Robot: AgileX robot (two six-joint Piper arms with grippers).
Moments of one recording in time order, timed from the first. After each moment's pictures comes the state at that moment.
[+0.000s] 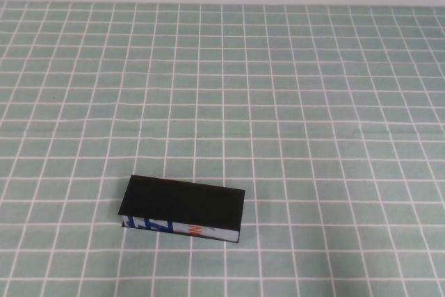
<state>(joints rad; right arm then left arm) 0.10 0.13 -0.34 0.15 0.41 -0.23 -0.13 -0.01 0.02 0.13 0.36 -0.19</state>
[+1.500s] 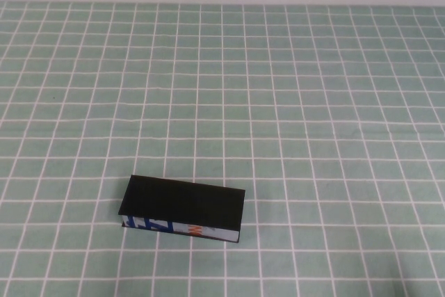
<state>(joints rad) -0.01 -0.01 0.02 0.27 0.38 -0.23 -0.13 -0.01 0.02 0.13 0.36 -0.19</state>
